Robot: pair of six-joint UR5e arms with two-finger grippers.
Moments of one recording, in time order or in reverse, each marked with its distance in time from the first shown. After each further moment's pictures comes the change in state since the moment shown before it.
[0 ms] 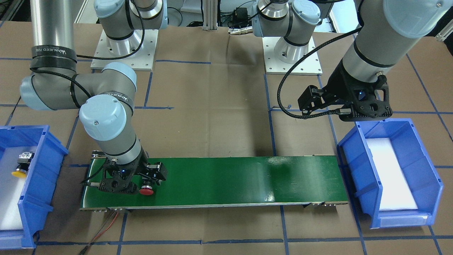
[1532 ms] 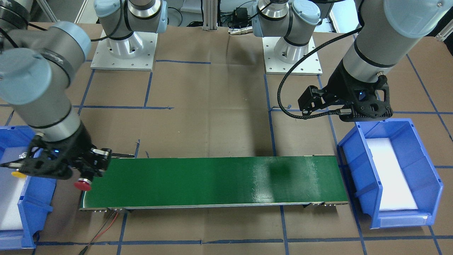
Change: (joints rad) left arm 0.000 0.000 0.002 0.000 0.000 0.000; right arm -0.183 -0.165 -0.119 0.237 -0.018 -0.218
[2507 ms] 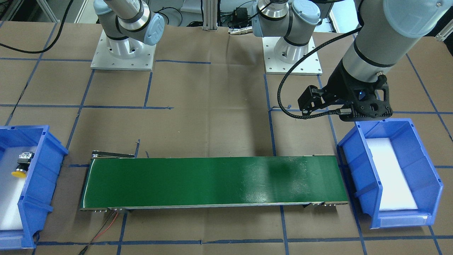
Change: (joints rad) left arm 0.000 0.000 -0.002 0.000 0.000 -0.007; right arm -0.377 0.183 -0.083 -0.085 0.015 -0.599
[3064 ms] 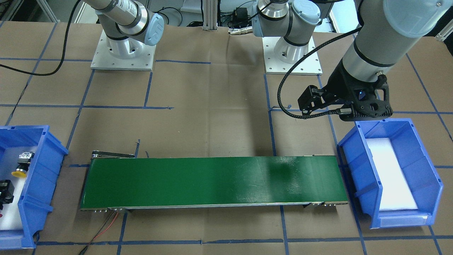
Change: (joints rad) left arm 0.000 0.001 -0.001 0.000 0.000 -0.001; right arm 0.000 0.117 0.044 -0.111 0.000 -0.009
